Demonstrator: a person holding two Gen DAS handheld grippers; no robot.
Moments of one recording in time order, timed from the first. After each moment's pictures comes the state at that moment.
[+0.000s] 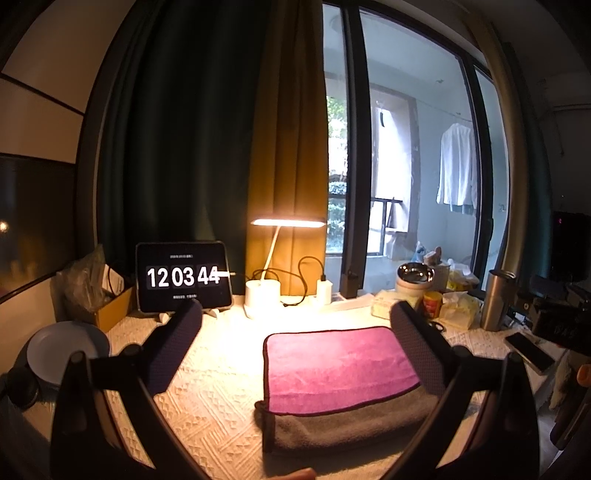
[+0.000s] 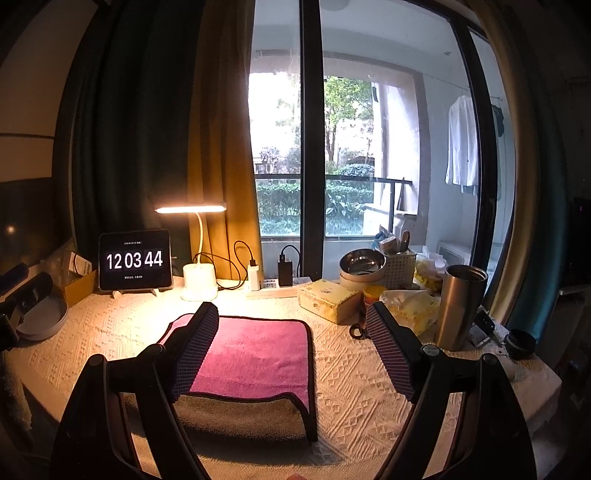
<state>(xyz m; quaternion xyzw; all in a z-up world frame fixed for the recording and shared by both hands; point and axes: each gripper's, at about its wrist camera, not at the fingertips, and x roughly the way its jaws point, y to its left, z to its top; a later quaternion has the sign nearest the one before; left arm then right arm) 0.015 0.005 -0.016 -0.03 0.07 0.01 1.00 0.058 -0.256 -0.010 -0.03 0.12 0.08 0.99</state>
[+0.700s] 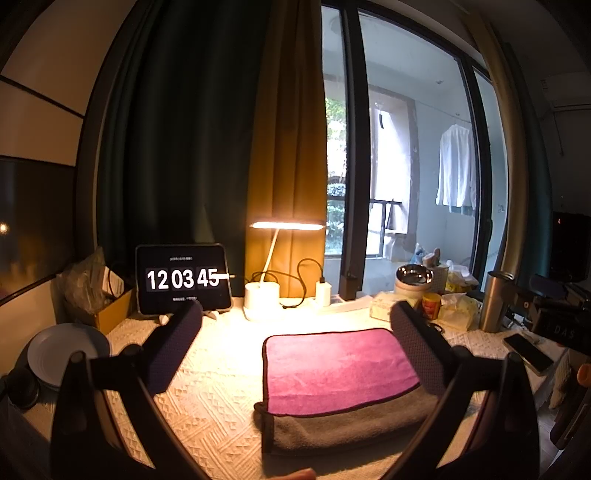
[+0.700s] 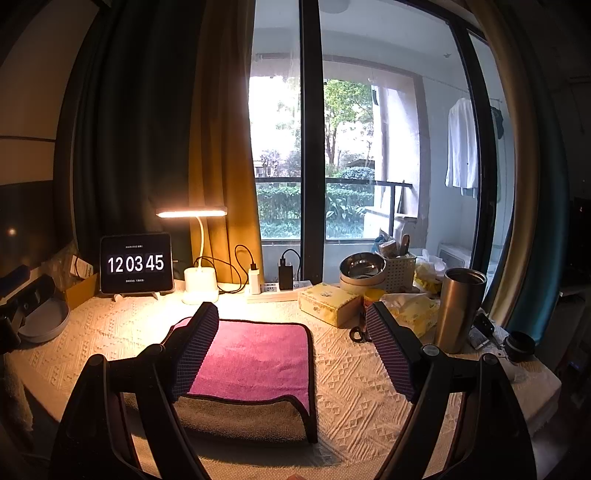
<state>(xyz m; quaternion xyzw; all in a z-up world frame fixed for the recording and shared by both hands) 0.014 0.004 -0.015 -0.03 0.07 0.01 1.00 0.057 -0.255 -0.006 -0.03 0.12 0.08 0.99</state>
